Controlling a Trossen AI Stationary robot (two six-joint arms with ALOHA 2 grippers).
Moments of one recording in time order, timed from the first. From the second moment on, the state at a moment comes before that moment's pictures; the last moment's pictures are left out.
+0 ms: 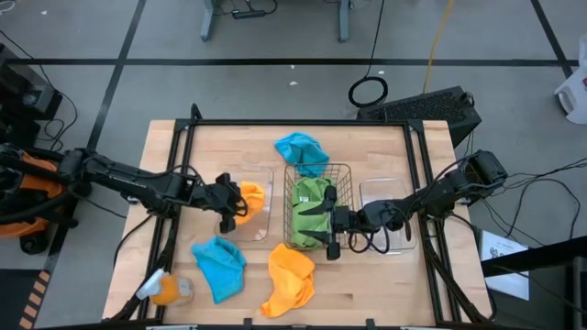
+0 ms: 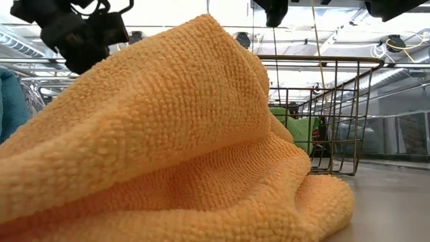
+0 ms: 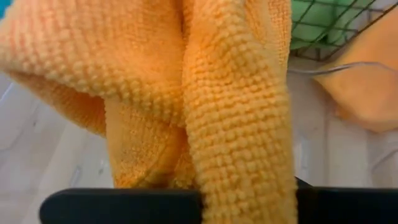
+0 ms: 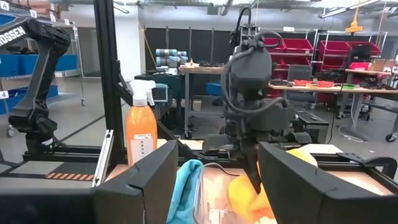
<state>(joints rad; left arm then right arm) -0.16 1.02 0.58 -0.40 -0.19 -0.28 0.35 1.53 0.74 0.91 0.32 -0.01</state>
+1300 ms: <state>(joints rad) -0.14 1.02 0.65 -0.56 -0.21 -0.39 0.35 1.53 0.74 0.90 0.32 -0.02</state>
